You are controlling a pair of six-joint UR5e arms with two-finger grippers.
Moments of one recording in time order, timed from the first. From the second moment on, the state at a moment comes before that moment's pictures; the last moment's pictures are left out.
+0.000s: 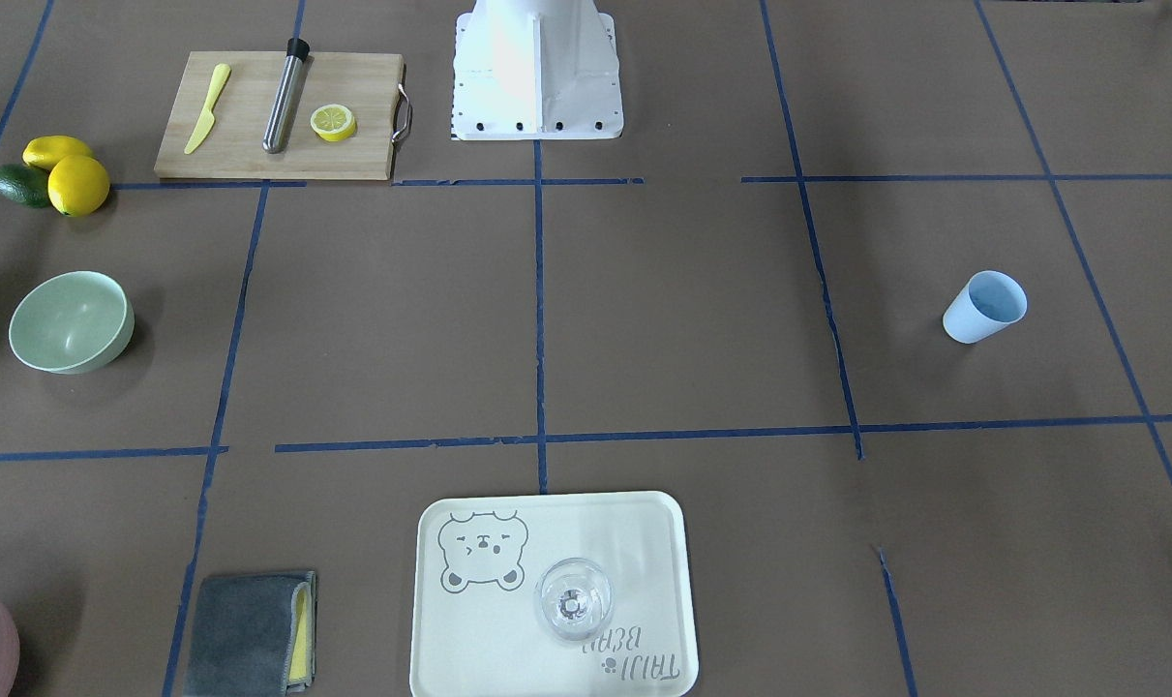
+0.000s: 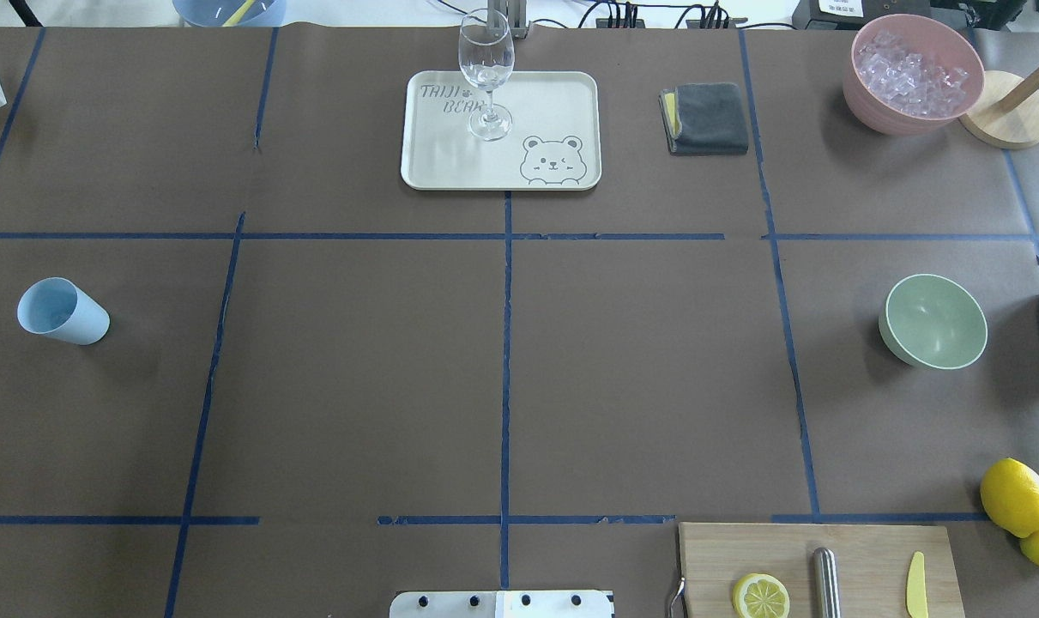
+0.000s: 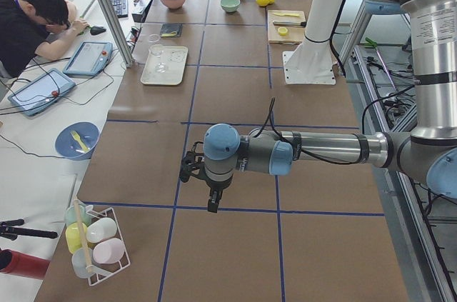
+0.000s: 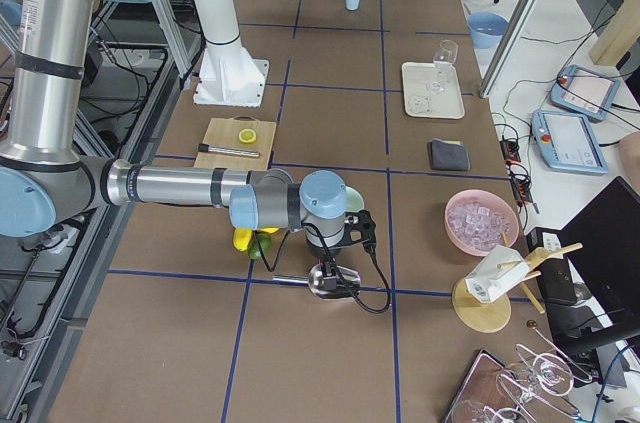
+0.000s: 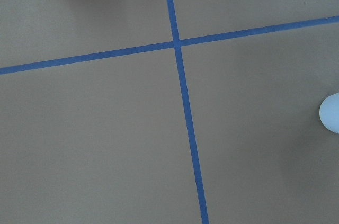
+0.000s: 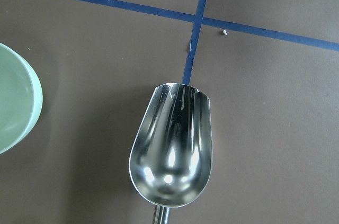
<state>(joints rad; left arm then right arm) -1.58 -1.38 -1.79 -1.67 -2.37 0.08 1.54 -1.80 1.79 -1.48 2.34 -0.11</state>
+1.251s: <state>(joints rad) -1.58 -1.37 -1.79 -1.67 -2.37 0.08 1.53 -1.71 1.83 -1.43 2.37 -0.06</state>
